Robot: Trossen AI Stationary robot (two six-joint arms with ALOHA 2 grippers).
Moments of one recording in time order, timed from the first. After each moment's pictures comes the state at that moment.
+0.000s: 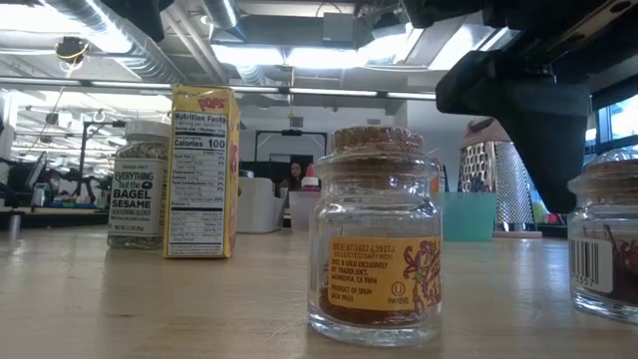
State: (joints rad) left arm -0.29 1.02 1.12 -1.07 -0.22 -0.15; right arm 0.59 2.14 1.70 -1.05 -0.09 0.48
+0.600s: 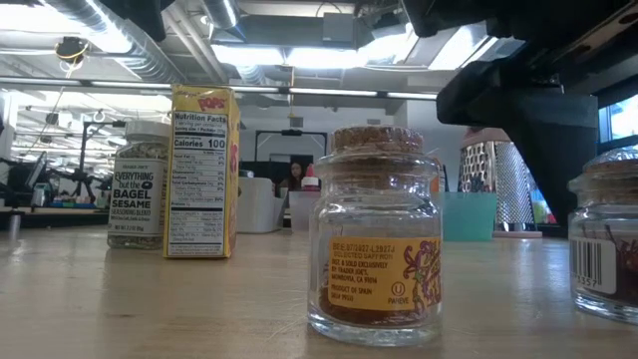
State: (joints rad) left arm -0.29 1.02 1.12 -1.07 -0.23 -0.12; right arm 0.59 2.14 1.67 -1.00 -0.11 0.46
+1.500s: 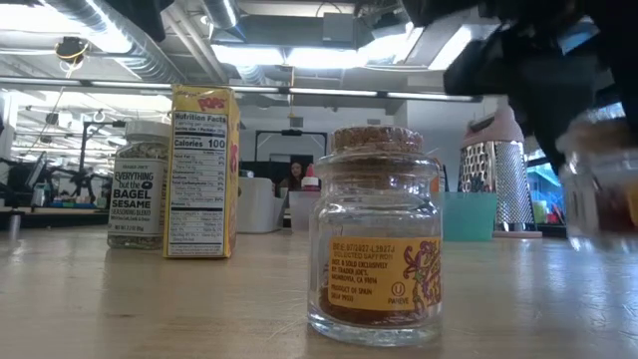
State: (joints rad) left arm -0.29 1.02 1.11 -1.06 -0.23 -0.17; right arm 0.56 2.13 1.75 -1.19 -0.11 0.53
